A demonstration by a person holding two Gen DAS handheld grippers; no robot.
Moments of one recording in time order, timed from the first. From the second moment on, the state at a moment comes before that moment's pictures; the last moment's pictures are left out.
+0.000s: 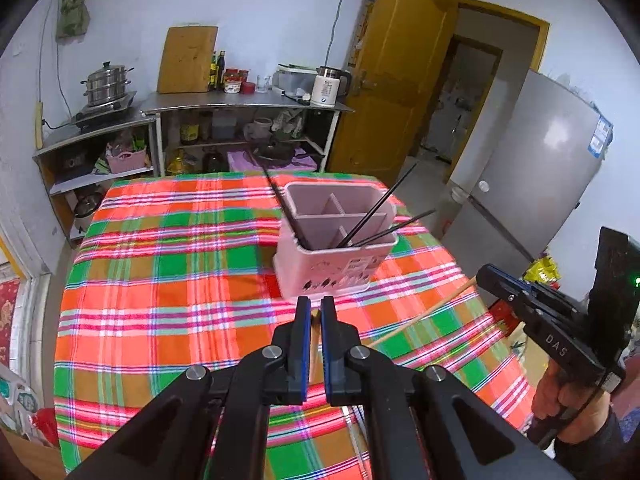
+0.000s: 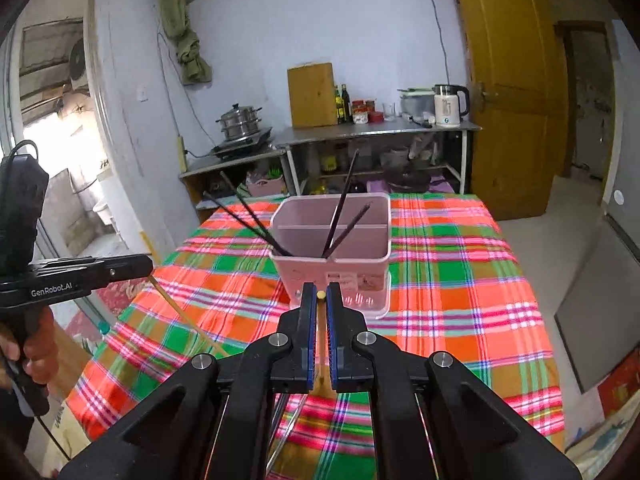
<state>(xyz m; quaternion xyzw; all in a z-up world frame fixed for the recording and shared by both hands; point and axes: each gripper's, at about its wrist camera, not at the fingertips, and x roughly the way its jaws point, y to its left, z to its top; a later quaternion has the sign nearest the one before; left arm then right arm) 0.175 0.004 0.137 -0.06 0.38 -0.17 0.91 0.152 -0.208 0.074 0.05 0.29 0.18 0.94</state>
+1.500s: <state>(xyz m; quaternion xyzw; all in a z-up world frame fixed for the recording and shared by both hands) 0.328 -0.022 0.141 -0.04 0.35 -0.15 0.92 0.269 -0.177 0.079 0.06 0.27 0.17 0.94</state>
